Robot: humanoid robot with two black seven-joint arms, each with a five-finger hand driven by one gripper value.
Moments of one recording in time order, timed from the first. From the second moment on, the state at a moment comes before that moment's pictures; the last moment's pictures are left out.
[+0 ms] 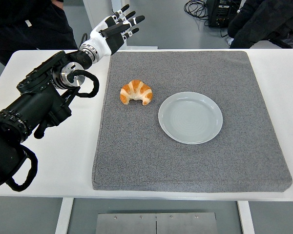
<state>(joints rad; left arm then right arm) -1.16 0.00 -0.63 -0.36 0.02 -0.27 -0.07 -0.07 0.00 0.13 0.09 -0.09 -0.11 0.25</state>
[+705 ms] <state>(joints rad) -1.17 0.00 -0.61 -0.41 0.02 -0.25 -0.08 -0.07 0.00 0.13 0.09 -0.09 -0.11 0.25</state>
